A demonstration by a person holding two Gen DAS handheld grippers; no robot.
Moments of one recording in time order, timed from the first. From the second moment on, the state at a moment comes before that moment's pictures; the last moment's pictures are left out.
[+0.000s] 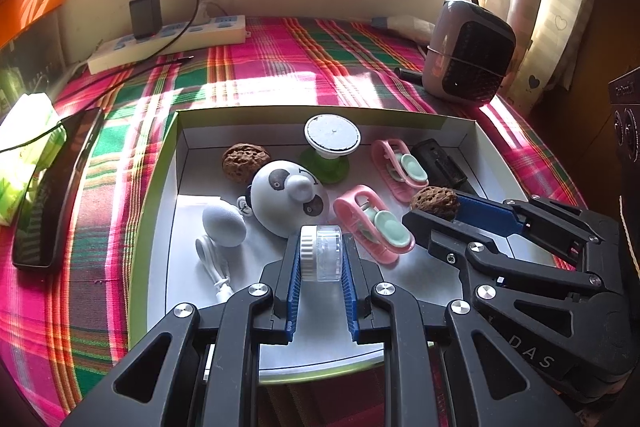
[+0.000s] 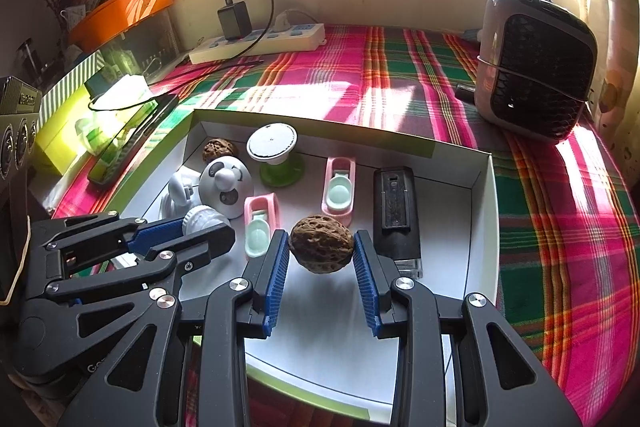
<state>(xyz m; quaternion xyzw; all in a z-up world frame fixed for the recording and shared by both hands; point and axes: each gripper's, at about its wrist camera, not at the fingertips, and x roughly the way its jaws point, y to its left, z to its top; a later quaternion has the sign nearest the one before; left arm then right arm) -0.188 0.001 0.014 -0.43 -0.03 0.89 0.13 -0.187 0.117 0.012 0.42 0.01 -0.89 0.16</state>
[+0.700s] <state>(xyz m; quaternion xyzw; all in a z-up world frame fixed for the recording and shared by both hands) -0.189 0.001 0.013 -0.43 -0.03 0.89 0.13 -0.188 0.116 0.009 0.43 0.02 -0.89 0.16</state>
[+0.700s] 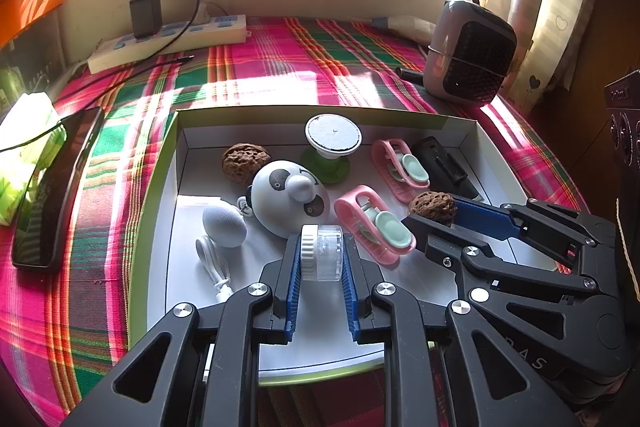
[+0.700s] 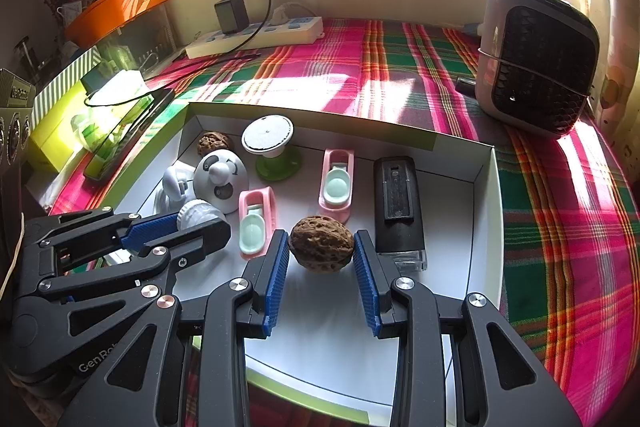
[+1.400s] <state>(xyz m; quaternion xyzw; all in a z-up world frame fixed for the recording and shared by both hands) -0.183 -0.002 0.016 -0.44 -0.03 0.89 0.11 -0.185 0.120 0.012 0.43 0.01 -0.89 0.15</state>
